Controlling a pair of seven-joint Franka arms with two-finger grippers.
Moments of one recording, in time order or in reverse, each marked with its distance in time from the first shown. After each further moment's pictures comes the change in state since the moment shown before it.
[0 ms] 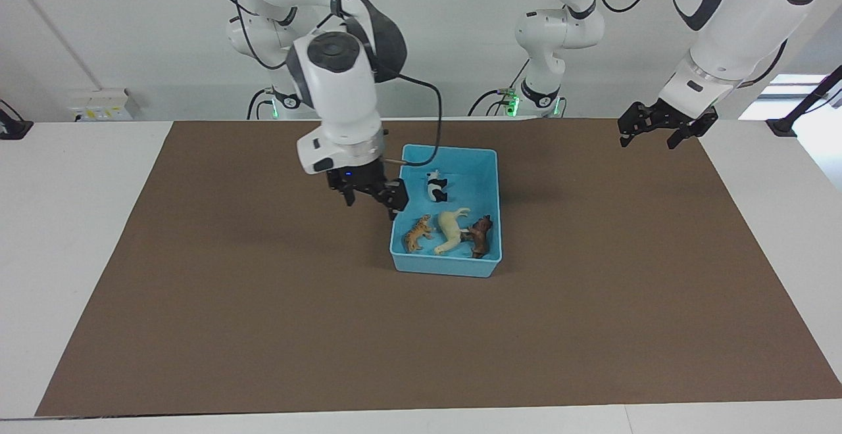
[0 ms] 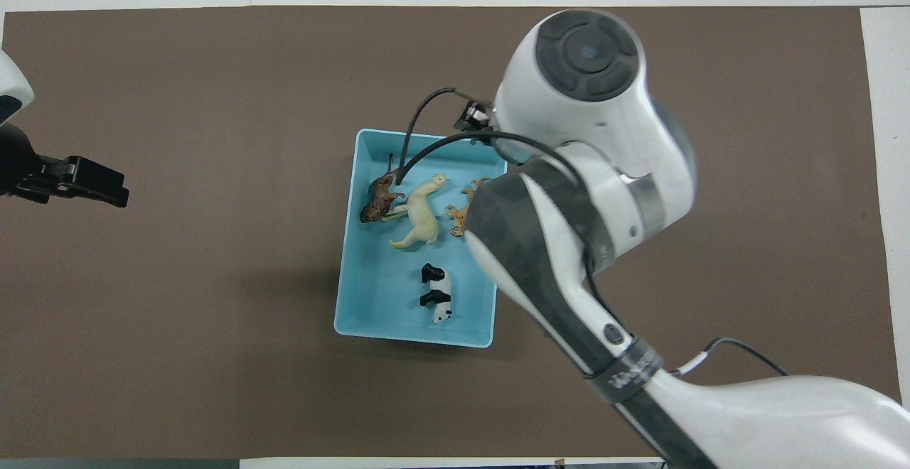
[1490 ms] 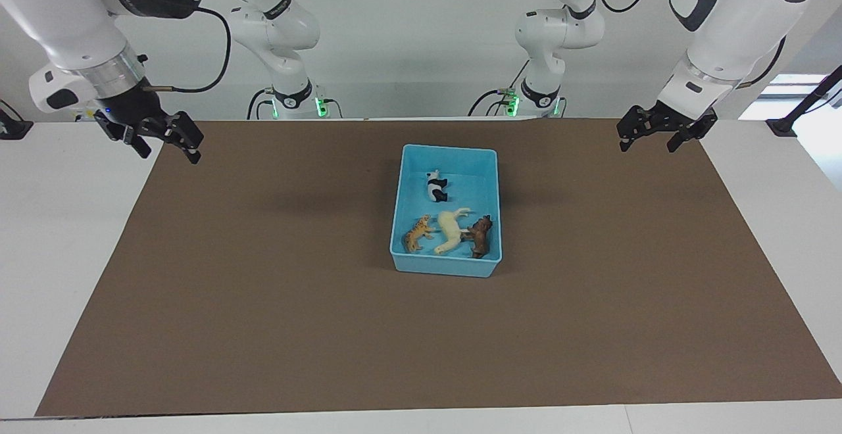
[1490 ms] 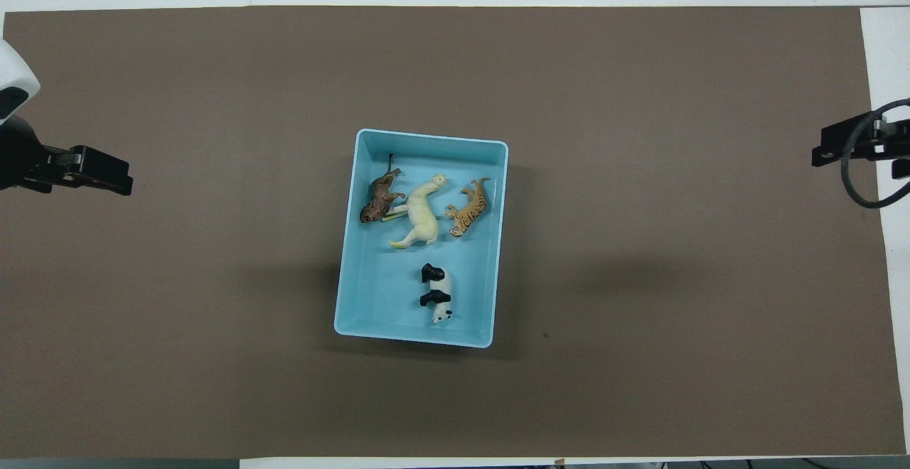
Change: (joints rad) left arm -0.013 0.000 0.002 -0.006 0.005 0.021 -0.035; right arm -0.429 -0.296 0.001 -0.206 0.001 -0.234 -0.616
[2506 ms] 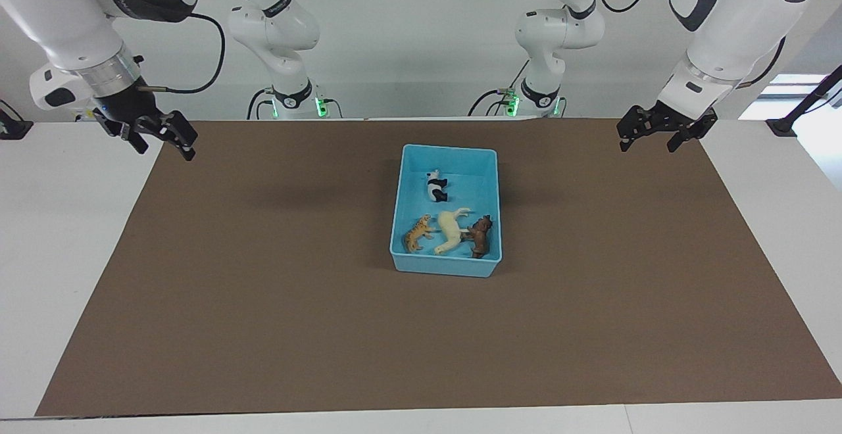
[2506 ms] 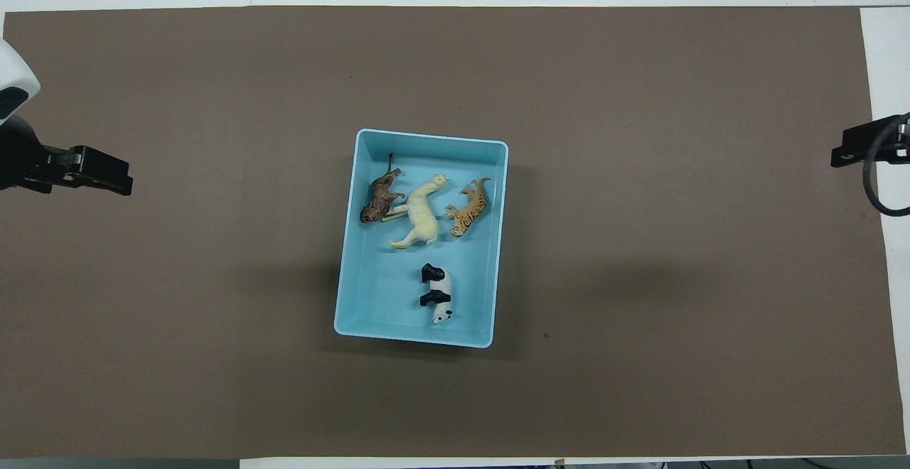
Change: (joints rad) left arm 0.000 0.000 0.000 0.000 0.001 0.000 -0.001; right arm -0.038 -0.018 0.008 -0.008 -0.001 0.041 0.000
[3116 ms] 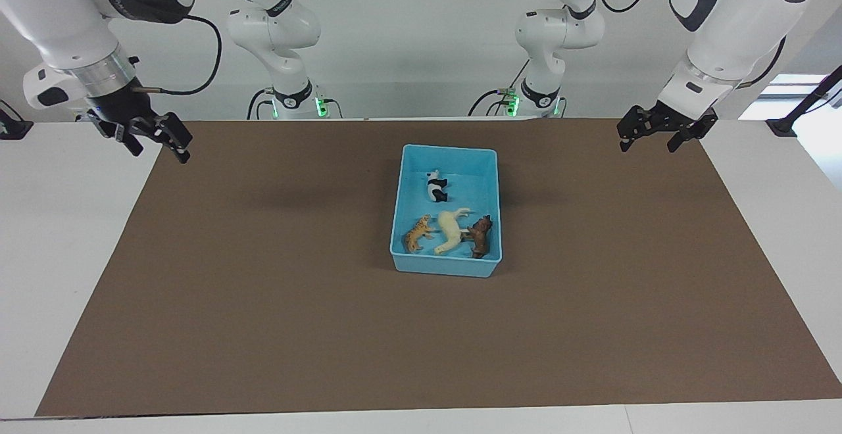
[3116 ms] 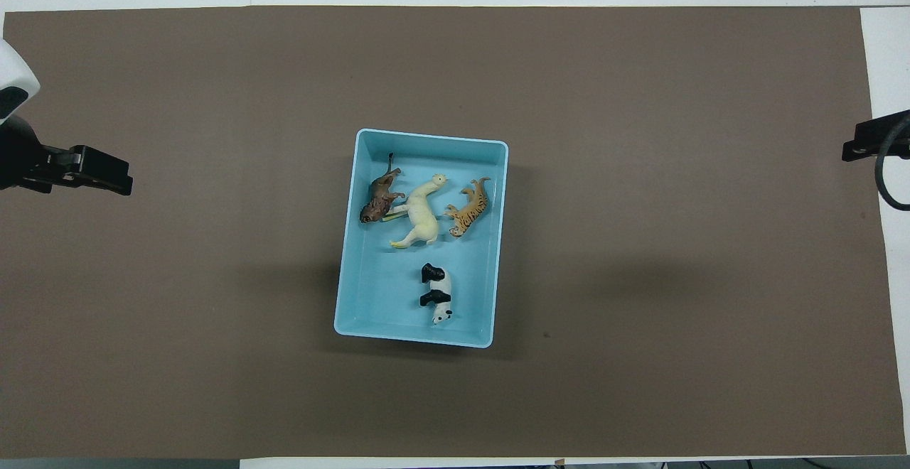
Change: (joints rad) left arm 0.000 0.000 0.000 0.000 0.000 0.000 0.000; right arm 0.158 0.000 -0.183 -0.004 0.001 0.028 -0.001
